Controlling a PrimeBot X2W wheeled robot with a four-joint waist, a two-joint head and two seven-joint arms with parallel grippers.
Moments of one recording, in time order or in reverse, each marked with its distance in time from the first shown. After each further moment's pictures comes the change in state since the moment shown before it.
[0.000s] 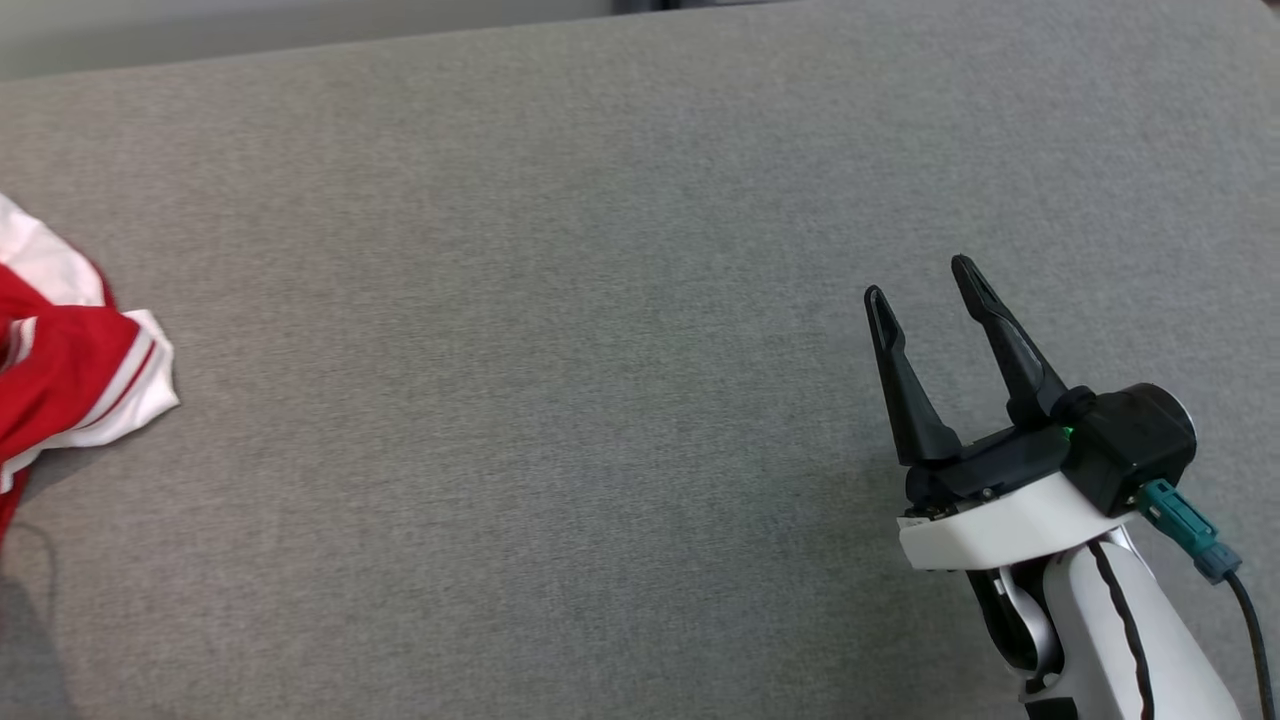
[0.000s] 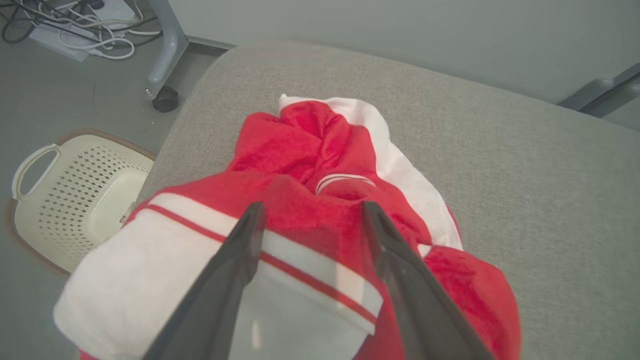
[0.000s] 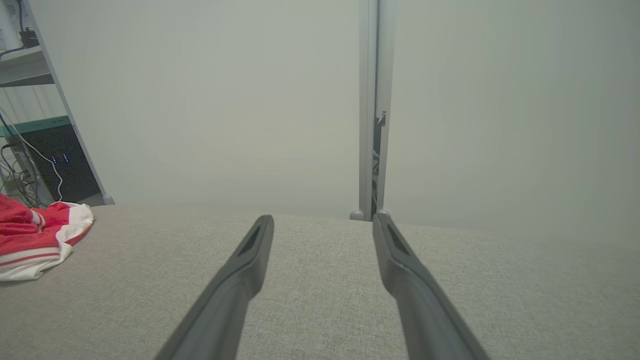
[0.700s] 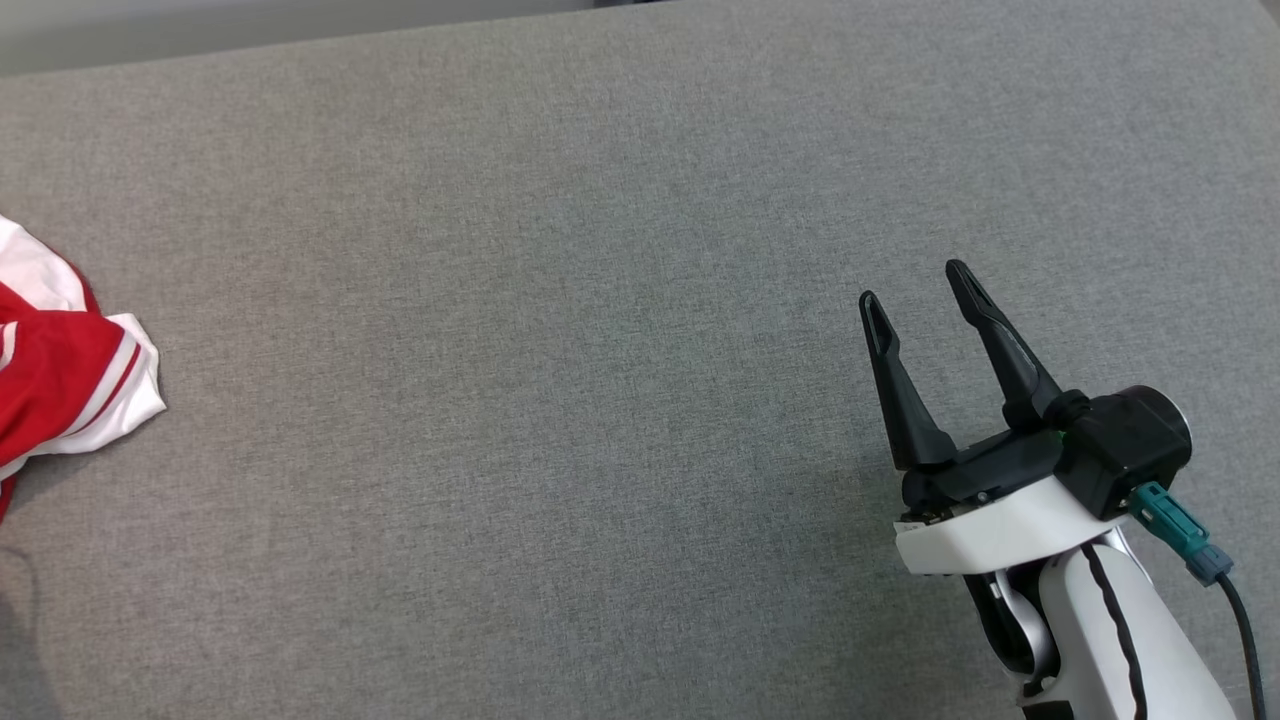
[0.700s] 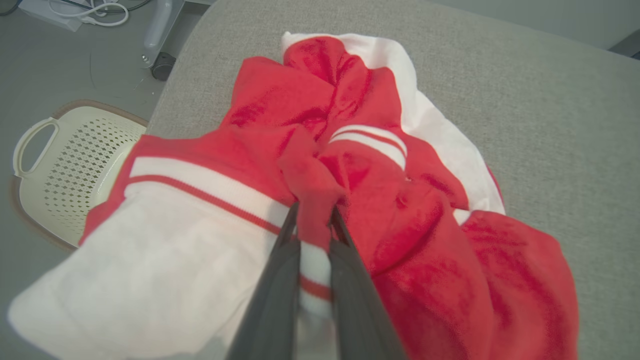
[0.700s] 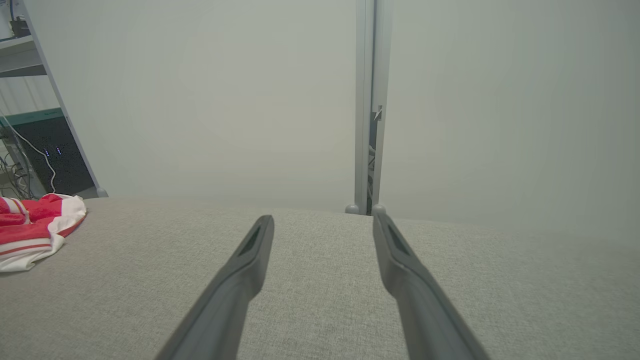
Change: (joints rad) left arm -0.002 0.034 -0.144 0.084 -0.077 0.000 -0.013; right arm 0.002 0.000 0.005 0.002 -0.011 0.000 0.000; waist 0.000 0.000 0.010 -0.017
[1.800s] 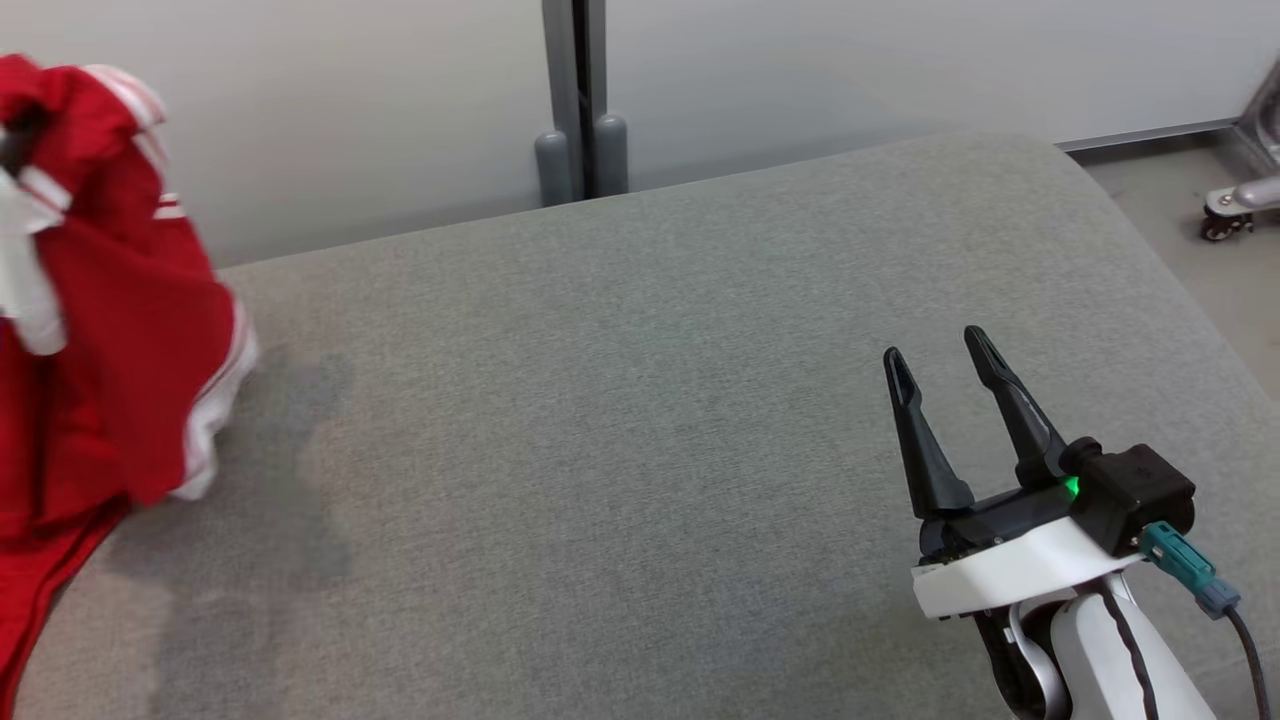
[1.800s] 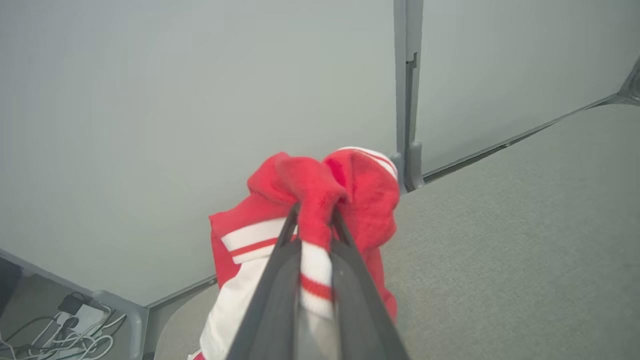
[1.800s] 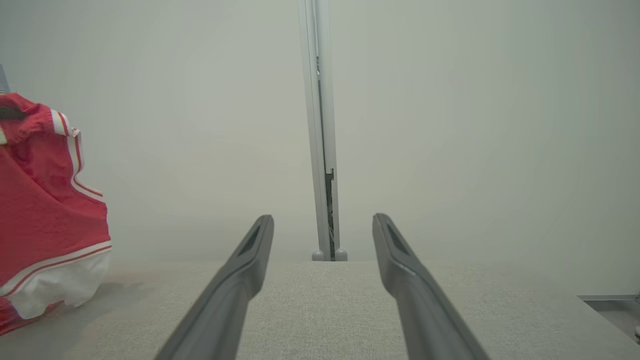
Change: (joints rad) left arm -0.094 0.024 -0.345 -0.492 0.017 0.004 -0.085; right arm 0.078 0.000 -0.024 0.043 0.060 0.000 0.000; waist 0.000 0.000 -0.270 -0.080
